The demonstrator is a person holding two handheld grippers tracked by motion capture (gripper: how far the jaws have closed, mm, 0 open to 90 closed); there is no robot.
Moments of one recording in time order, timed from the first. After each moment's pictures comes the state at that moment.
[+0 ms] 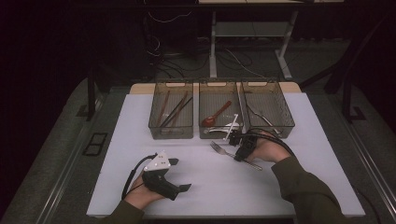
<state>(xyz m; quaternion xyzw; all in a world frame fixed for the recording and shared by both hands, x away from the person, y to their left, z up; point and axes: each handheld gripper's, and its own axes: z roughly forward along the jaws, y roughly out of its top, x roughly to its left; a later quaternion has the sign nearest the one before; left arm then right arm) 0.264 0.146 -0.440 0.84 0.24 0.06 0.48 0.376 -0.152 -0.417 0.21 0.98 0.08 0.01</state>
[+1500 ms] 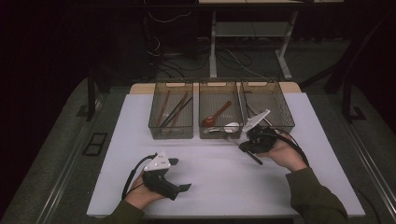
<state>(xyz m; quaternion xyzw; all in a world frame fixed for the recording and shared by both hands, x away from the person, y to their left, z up) 0.264 0.146 -0.440 0.84 0.24 0.06 0.48 0.356 -0.205 -0.389 0.25 0.93 0.27 0.06</state>
